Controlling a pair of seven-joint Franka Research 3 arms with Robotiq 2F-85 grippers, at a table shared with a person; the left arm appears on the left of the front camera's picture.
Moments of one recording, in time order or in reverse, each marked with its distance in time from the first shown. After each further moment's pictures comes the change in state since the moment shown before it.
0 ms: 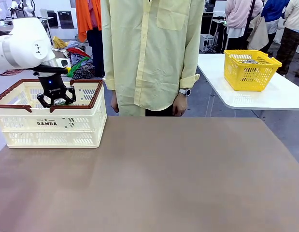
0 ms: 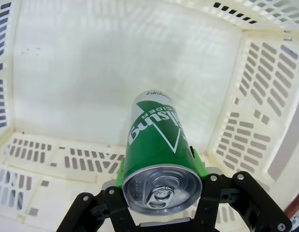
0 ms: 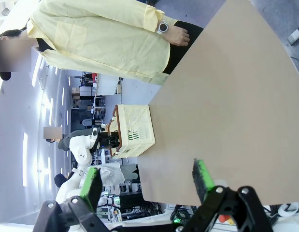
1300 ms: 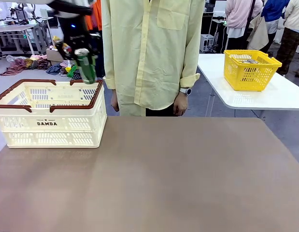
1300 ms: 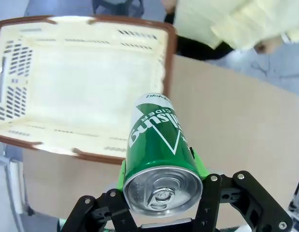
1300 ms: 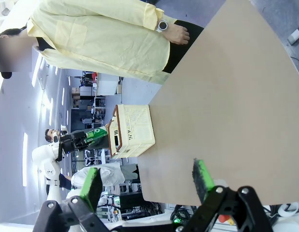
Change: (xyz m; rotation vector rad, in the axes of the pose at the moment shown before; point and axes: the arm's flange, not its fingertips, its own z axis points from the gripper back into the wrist) left arm -0.095 -0.114 0.197 -0.029 -0.284 -0.017; right arm 0.000 0.000 0.000 0.000 0.000 0.000
